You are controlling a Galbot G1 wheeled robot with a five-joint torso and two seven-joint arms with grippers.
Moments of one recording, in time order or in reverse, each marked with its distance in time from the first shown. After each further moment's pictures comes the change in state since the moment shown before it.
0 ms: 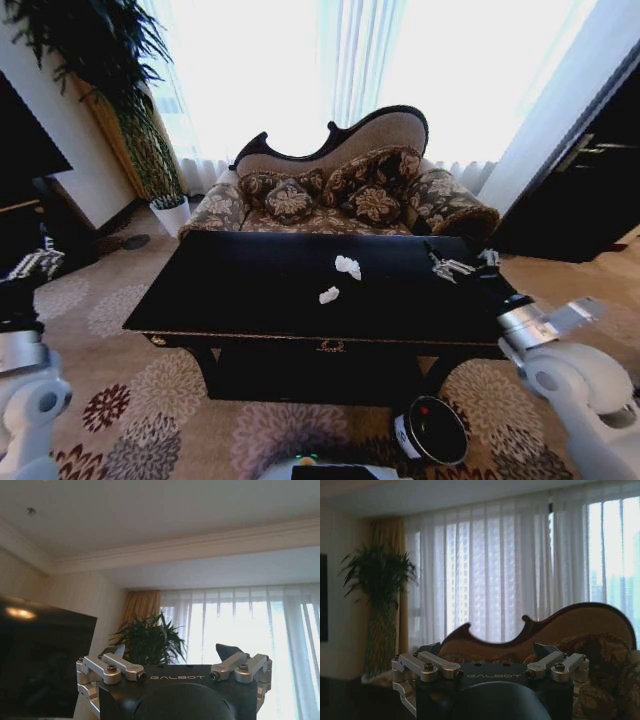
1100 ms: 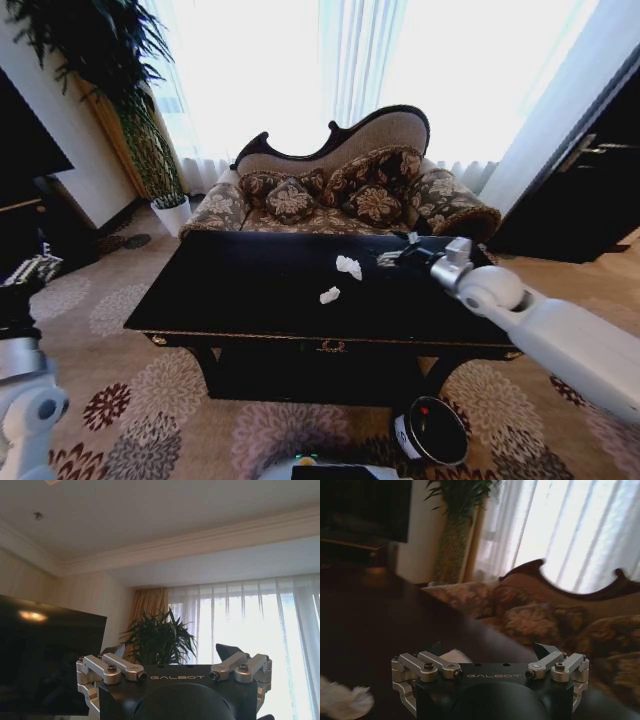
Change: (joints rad) left arm 0.011 -0.025 -0.020 0.018 0.039 0.001 -0.001; right arm 0.996 -0.317 -1.152 -0.393 0.007 -0.005 -0.066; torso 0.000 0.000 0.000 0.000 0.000
